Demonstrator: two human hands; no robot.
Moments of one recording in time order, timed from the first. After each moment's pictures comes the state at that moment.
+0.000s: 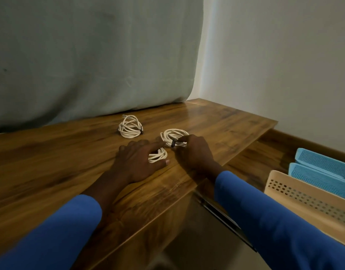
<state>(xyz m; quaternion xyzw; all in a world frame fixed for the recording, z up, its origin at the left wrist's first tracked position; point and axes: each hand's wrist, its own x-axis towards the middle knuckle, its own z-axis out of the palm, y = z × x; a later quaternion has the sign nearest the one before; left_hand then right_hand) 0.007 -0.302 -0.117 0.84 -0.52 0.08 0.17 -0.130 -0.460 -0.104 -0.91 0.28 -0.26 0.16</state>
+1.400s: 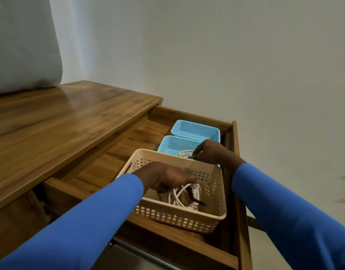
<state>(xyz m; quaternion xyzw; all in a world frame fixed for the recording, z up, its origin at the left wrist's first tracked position) -0.361 -0.577 -0.151 0.61 -0.56 -0.56 0.00 -0.515 -0.682 -0.138 -0.82 0.56 -0.07 0.13</state>
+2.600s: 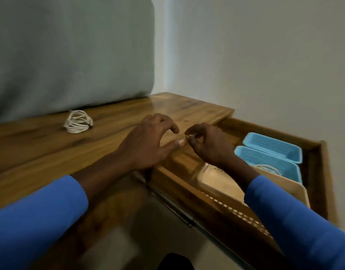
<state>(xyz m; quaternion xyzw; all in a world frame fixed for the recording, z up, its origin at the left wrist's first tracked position) -0.183 -0.390 -0.064 0.68 -0.66 0.12 0.28 -0.342 -0.540 -0.085 -0.90 0.26 -0.31 0.15</state>
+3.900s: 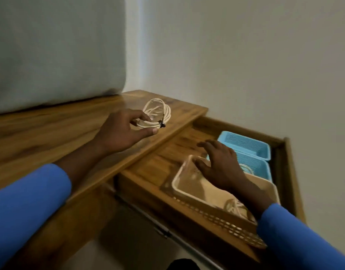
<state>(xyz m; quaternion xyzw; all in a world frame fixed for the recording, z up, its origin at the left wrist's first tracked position) -0.135 -0.448 -0.065 0.68 -0.59 0.04 0.42 -0.404 -0.567 -0.126 -0.88 0.42 -0.22 0.03</state>
